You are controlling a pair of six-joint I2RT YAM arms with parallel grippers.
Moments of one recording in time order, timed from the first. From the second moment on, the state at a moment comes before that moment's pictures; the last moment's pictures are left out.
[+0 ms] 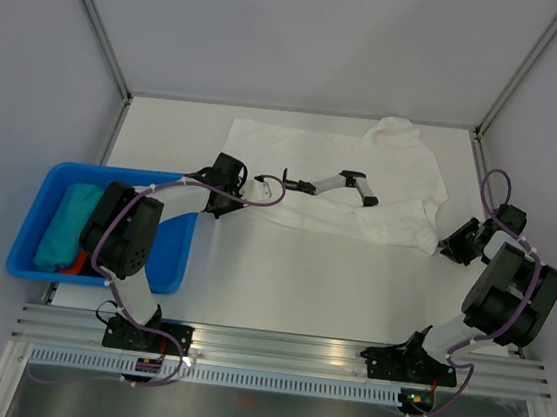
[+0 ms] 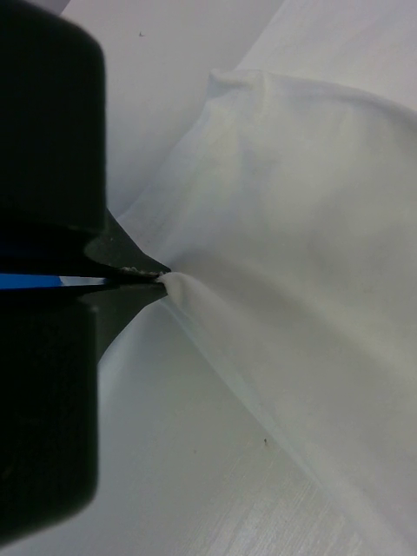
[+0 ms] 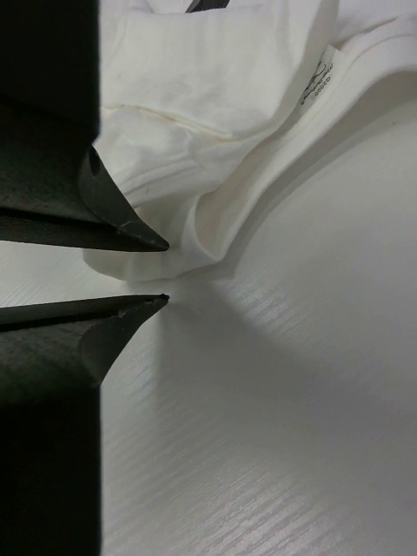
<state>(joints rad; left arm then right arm) -0.39 1.75 0.99 -0.28 -0.05 0.82 -0.53 1.60 0.82 -0.32 -0.31 0.38</state>
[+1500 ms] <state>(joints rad) -0.40 1.70 0.94 -0.29 -0.05 0.82 -0.40 1.45 0.90 -0.42 -0.27 0.24</state>
